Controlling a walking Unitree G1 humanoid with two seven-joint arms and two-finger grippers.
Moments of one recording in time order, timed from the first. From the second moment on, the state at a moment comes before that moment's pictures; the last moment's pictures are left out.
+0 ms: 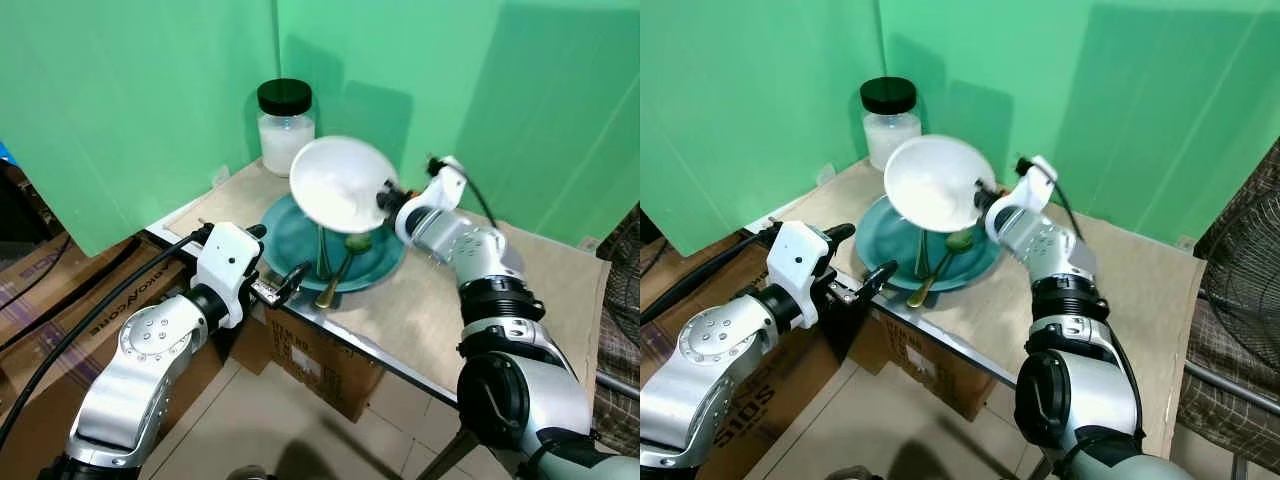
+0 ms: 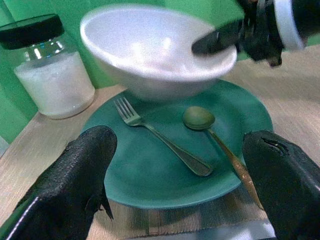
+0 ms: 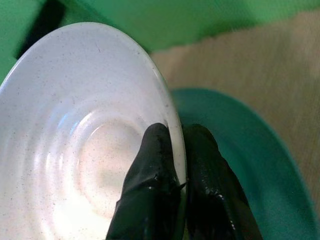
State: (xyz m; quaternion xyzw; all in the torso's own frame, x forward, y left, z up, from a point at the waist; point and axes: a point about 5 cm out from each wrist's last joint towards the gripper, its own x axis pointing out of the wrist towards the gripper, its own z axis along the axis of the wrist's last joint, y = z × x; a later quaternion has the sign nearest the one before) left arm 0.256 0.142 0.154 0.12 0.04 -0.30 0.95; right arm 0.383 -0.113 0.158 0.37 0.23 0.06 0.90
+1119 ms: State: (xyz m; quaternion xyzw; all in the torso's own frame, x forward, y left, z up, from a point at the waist) left arm 0.252 0.128 0.157 0.10 -0.02 -0.23 0.97; right arm 0.256 -0.169 0.163 0.06 -0.01 0.04 1.00
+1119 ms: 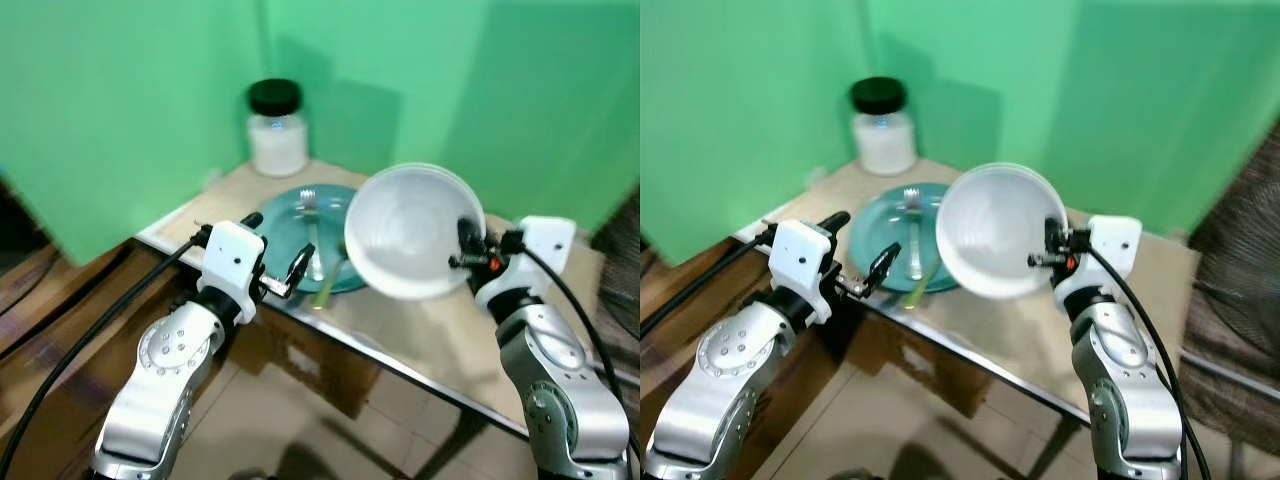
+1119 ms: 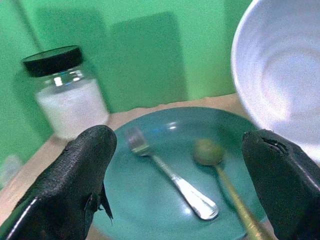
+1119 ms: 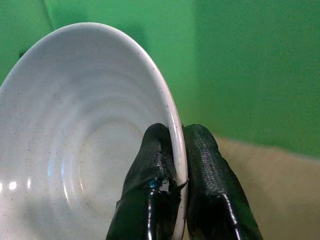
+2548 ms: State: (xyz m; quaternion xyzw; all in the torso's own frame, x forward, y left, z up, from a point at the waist) left arm 0.262 0.145 0.162 0.11 -0.03 -0.17 0.98; right arm 0.257 -0.148 0.158 0.06 -0.01 0.04 1.00
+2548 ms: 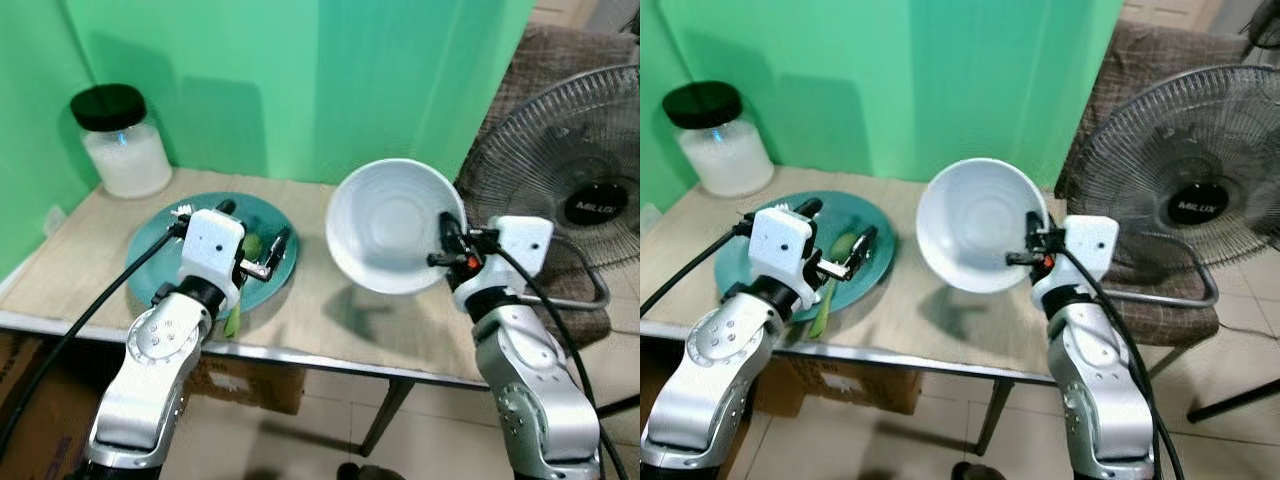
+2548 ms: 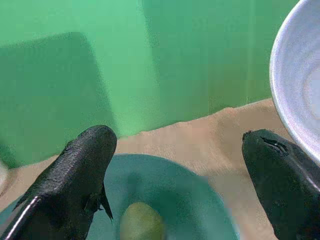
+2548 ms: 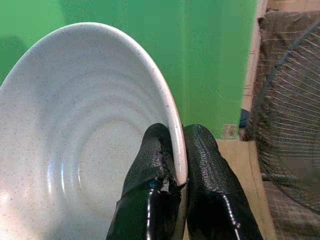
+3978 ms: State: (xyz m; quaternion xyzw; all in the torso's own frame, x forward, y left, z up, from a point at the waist) left arm 0.266 0.139 0.158 0.06 -0.02 -0.13 0.99; right arm 0.261 -0.166 0.143 0.03 0.04 -0.01 1.00
